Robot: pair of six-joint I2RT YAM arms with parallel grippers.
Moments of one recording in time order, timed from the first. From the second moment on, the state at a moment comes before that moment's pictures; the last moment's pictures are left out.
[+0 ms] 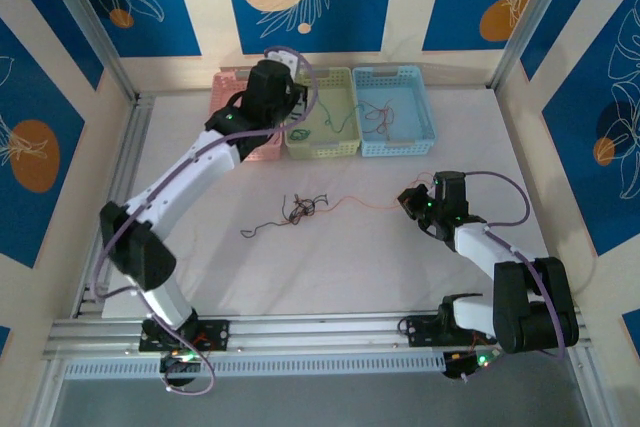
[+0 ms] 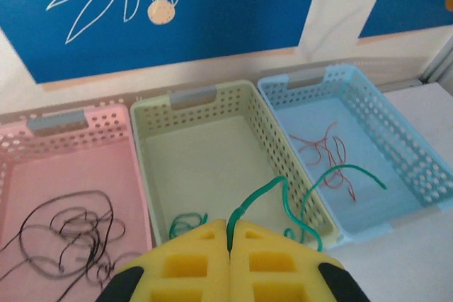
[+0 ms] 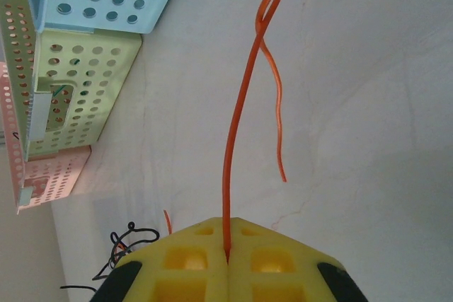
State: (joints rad) left arm -0.60 1.74 1.76 -0.43 -0.26 -0.20; right arm 0.08 1.23 0.44 0.06 -0.34 0.97
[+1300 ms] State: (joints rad) left arm -0.54 1.23 0.92 -0.33 0.06 -0.33; right arm 0.09 1.24 0.45 0.06 -0.34 0.96
